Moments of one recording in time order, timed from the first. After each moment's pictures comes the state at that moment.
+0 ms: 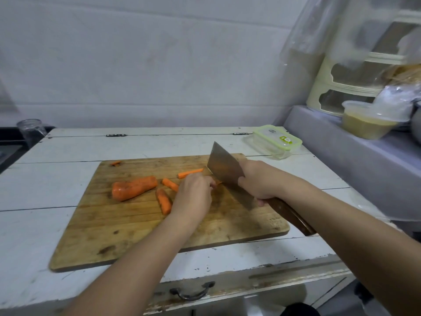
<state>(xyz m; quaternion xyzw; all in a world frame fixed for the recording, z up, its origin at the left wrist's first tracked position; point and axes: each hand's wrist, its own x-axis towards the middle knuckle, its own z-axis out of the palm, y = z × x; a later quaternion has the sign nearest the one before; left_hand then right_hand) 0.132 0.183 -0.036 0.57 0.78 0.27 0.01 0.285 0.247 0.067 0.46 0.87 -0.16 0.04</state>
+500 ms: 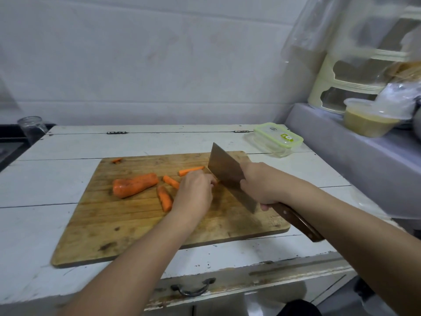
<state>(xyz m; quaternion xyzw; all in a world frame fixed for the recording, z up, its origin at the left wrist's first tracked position) 0.130 0.184 -0.036 0.57 0.77 0.28 0.01 0.289 0.232 0.071 0.46 0.88 -0.11 0.08</state>
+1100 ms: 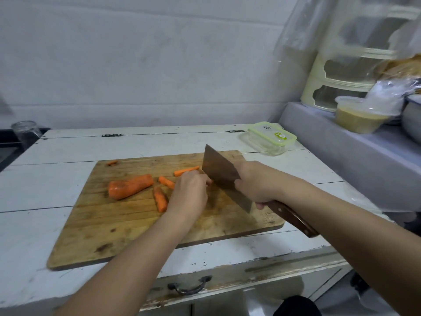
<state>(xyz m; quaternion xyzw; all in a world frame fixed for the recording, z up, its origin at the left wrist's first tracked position) 0.131 0.183 -0.039 0.59 0.76 0.28 -0.01 0.297 0.228 0.074 0.45 0.88 -0.14 0.05</state>
